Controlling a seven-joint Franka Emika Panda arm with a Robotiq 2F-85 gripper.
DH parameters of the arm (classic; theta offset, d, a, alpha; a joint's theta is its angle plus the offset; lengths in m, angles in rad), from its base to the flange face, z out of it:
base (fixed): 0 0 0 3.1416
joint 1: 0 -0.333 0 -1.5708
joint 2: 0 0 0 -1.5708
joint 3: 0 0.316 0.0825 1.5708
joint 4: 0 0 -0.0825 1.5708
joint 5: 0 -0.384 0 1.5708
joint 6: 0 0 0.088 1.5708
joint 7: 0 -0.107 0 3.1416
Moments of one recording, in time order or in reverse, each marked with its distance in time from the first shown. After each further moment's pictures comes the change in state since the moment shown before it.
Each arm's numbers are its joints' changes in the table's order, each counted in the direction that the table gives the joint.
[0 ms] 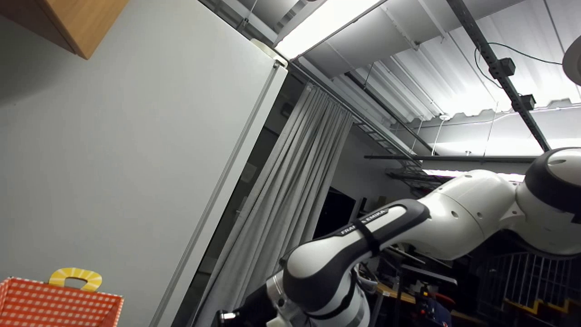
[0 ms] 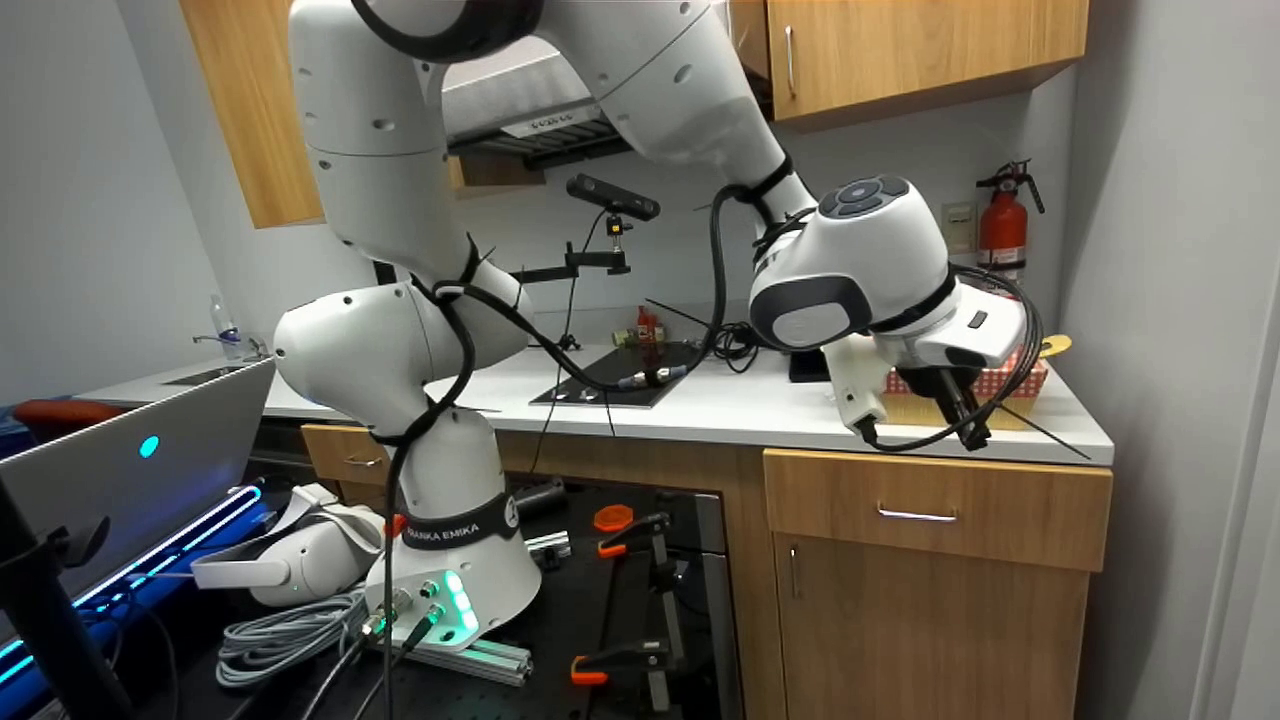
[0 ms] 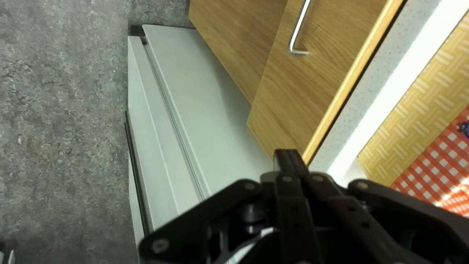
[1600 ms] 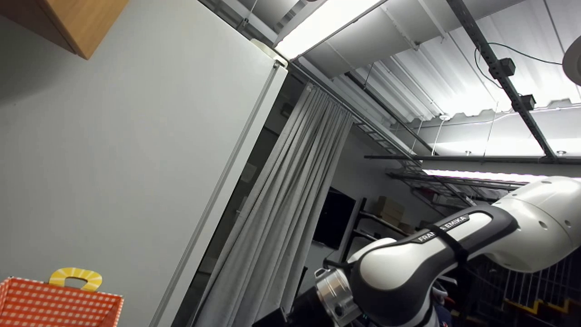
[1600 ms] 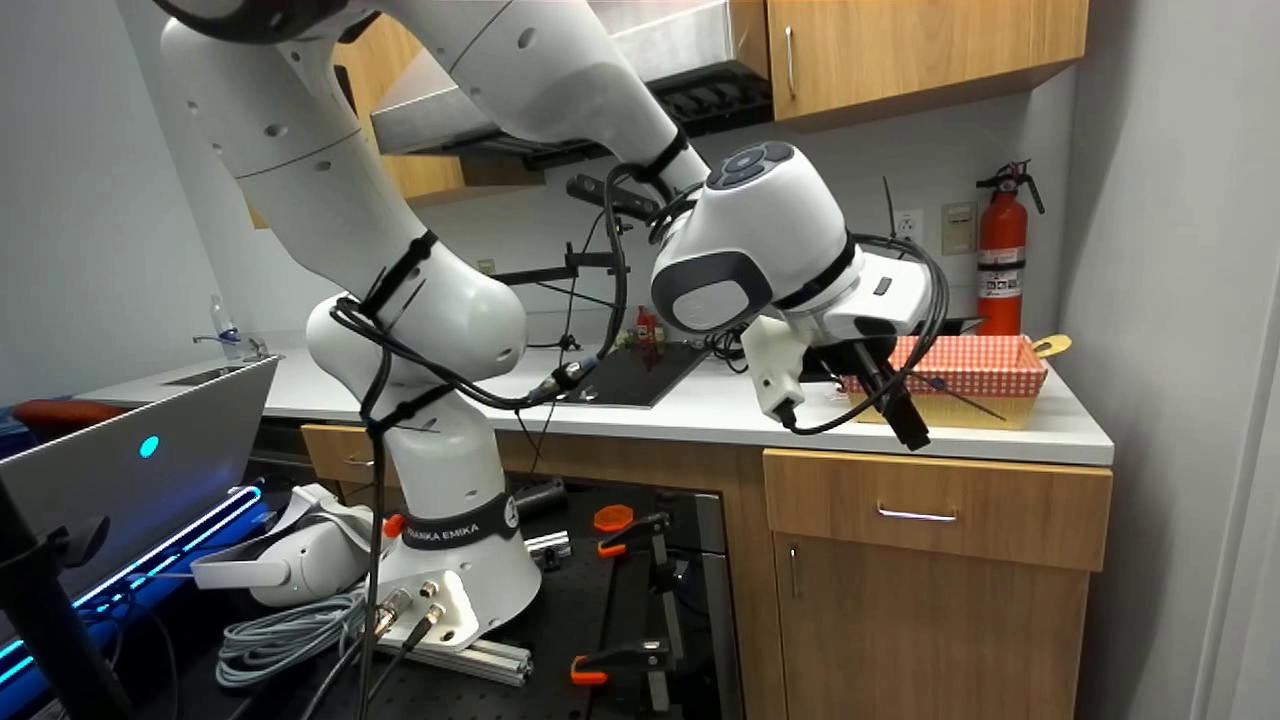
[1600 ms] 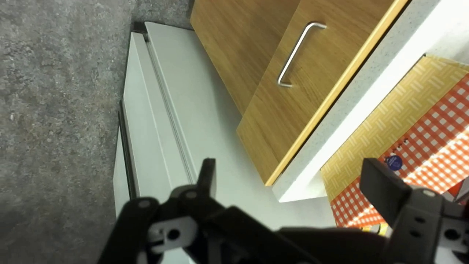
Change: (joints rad) arm 0.903 -0.006 0.800 -0.299 0.116 0.006 0.072
